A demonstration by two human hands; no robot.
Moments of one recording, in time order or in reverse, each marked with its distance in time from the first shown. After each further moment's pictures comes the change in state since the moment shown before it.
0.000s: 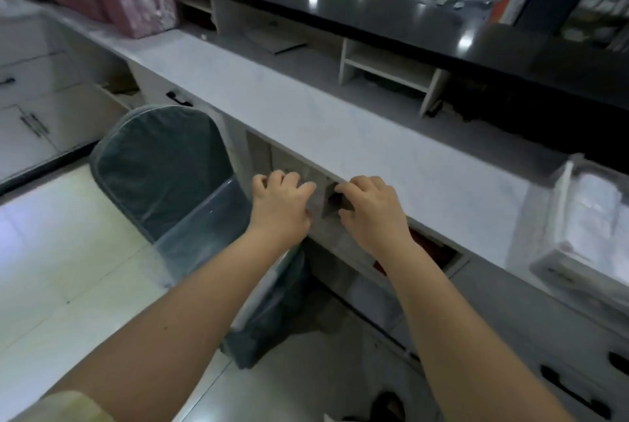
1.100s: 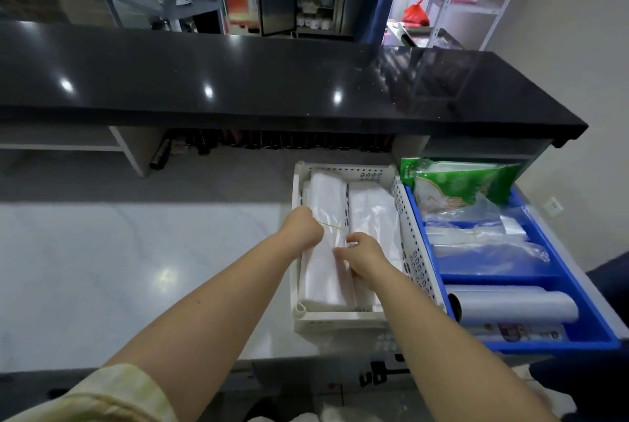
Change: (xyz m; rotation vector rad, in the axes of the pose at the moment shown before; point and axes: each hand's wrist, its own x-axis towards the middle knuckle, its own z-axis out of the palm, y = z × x) left_hand 0.248 0.526 0.069 -0.739 -0.783 0.101; right_hand -0.167 0.463 -0.059 0.870 0.098 1.524
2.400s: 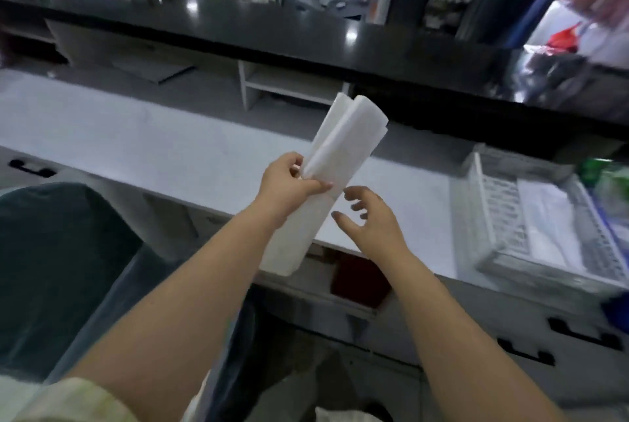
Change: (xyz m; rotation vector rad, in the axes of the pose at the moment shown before) left_hand -0.239 -0.310 -0.254 -0.518 0.465 0.173; right_hand -0.250 -0.064 0.314 -0.253 -0.091 -0.899
